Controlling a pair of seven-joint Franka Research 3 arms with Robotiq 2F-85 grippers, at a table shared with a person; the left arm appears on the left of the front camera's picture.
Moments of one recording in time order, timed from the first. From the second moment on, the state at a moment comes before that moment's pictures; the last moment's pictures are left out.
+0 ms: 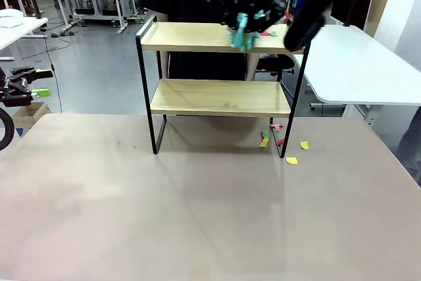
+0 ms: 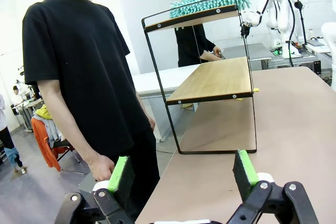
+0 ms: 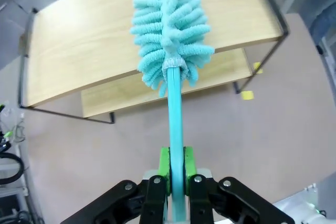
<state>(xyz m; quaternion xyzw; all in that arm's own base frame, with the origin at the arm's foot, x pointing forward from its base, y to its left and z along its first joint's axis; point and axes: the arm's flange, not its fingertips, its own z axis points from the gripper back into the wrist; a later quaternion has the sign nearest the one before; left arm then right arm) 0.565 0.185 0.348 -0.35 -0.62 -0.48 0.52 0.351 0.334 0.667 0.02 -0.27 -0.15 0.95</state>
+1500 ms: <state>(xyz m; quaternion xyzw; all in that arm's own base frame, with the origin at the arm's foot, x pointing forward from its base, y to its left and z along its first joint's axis) 0.565 0.185 0.349 -0.35 -0.62 -0.48 0.52 0.306 0.268 0.695 -0.04 -0.32 -0.19 0.93</state>
